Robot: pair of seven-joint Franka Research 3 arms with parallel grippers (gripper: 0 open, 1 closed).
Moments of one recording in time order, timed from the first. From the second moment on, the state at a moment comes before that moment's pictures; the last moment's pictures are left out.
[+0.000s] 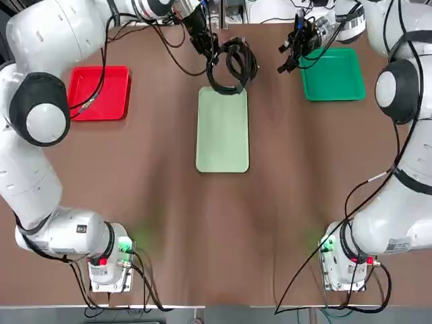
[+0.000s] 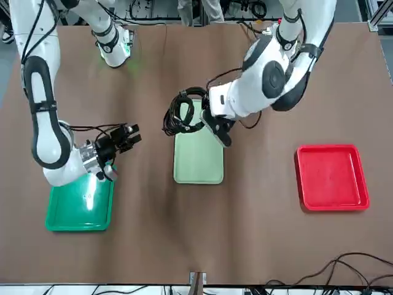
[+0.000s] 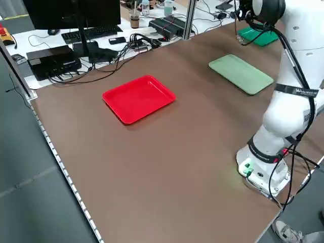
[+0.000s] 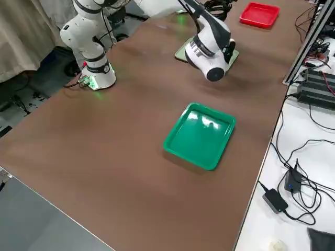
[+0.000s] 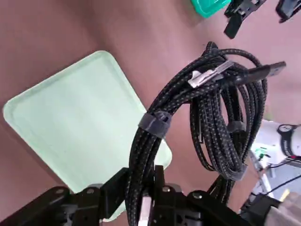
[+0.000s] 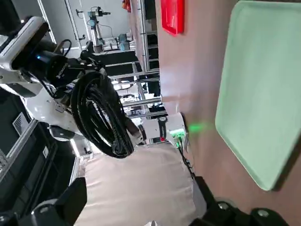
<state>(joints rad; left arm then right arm) -0.04 0.43 -0.68 -1.52 -0.30 1.98 0.04 0.11 0.57 -0.06 -1.67 1.26 1.32 -0.63</state>
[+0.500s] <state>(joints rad) -0.05 0.44 -0.68 -1.50 -0.37 1.99 0.04 0.20 0.57 -0.06 -1.68 1.35 1.36 -0.63</state>
